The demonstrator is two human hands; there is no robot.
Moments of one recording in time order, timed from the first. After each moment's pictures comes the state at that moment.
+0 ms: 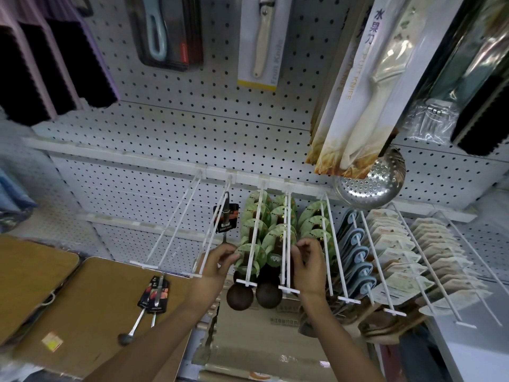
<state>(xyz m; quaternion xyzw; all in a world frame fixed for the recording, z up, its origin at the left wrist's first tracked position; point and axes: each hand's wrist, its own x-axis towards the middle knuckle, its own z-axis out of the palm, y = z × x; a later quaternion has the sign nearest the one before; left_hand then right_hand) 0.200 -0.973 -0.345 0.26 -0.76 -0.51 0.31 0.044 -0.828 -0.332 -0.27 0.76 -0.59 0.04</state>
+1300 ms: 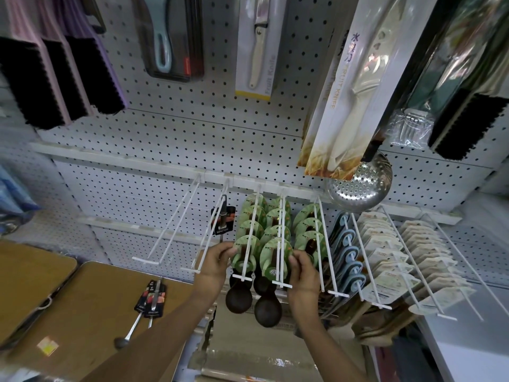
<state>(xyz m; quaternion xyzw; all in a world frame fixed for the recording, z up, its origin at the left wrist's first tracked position) 0.182 -0.971 -0.350 0.29 -0.69 -0.58 0.31 0.068 -0.812 -0.340 -0.30 0.76 -0.58 0.02</state>
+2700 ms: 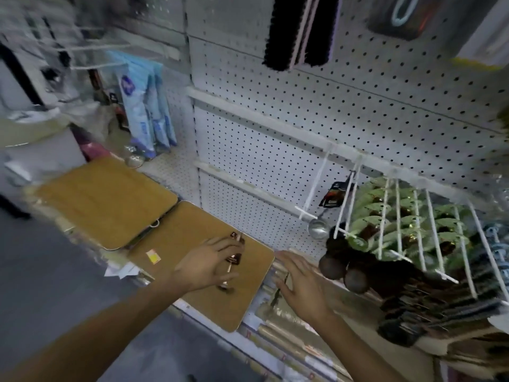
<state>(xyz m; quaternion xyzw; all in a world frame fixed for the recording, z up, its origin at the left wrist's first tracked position) 0.468 -1.074 -0.405 0.20 -0.96 -0.15 0.10 0.238 -0.900 -0.411 -0.64 0.73 -0.23 0.09</state>
